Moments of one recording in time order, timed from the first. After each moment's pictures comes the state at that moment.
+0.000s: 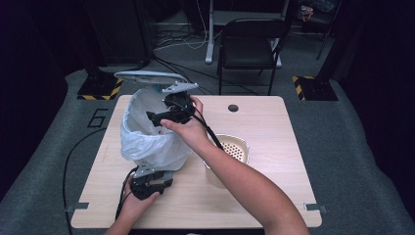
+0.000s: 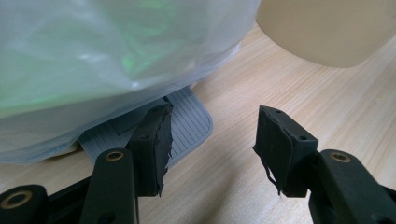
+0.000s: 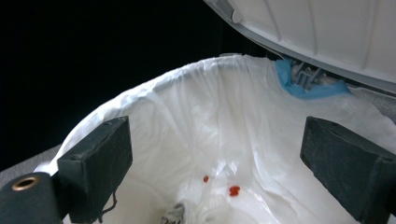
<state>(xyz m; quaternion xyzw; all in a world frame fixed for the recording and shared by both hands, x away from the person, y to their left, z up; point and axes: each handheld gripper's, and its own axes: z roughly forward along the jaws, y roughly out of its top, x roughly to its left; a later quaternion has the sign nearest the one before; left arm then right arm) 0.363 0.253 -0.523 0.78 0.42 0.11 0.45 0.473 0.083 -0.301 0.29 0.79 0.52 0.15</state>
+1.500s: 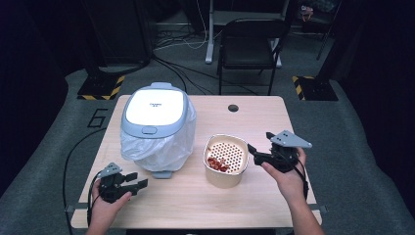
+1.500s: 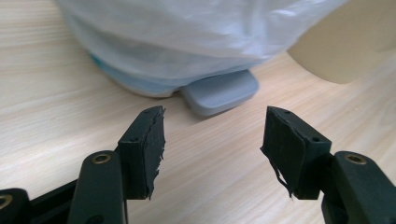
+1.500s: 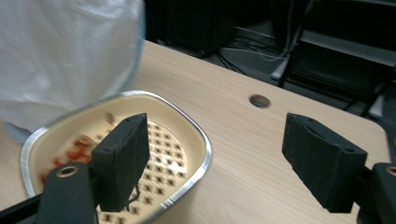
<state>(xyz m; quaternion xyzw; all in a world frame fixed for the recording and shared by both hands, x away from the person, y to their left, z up) 0.337 0.328 -0.489 0.73 0.49 0.10 0.46 0.372 -0.173 -0.369 0.39 0.74 0.47 0.30</state>
